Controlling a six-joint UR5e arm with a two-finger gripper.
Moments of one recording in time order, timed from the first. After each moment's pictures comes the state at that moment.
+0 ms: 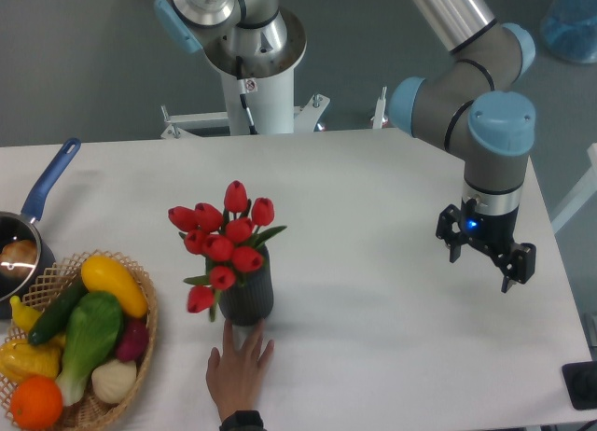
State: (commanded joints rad) arm 2.75 -2.06 -1.57 -0.76 1.48 1.52
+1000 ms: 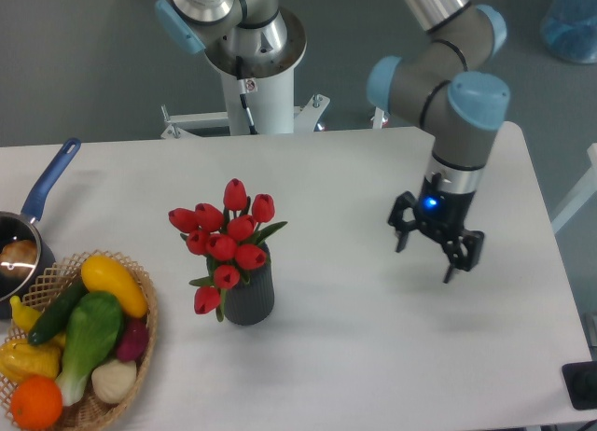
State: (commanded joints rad) arm 2.76 -1.87 -1.85 -0.75 0.89 1.52
